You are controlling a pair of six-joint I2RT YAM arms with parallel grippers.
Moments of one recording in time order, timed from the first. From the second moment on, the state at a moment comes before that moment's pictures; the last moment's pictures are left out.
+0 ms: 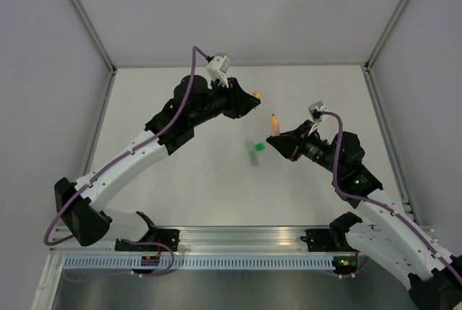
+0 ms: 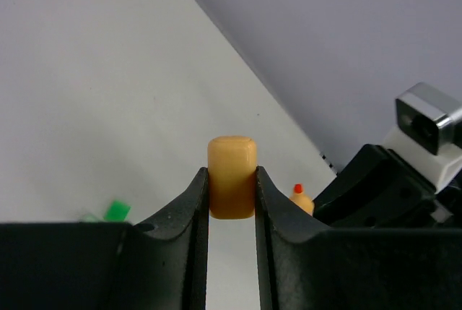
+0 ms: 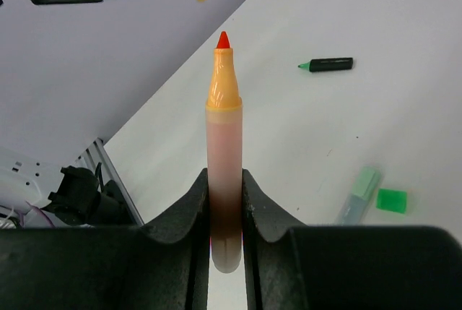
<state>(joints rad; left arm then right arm) -0.75 1.38 1.33 -0.11 0.17 -0.50 0.49 0.74 0.60 0.12 -0.39 0.49</state>
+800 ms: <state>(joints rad) -0.75 1.08 1.02 0.04 0.08 -0.56 0.94 1.00 0.72 0.22 0.06 0.42</state>
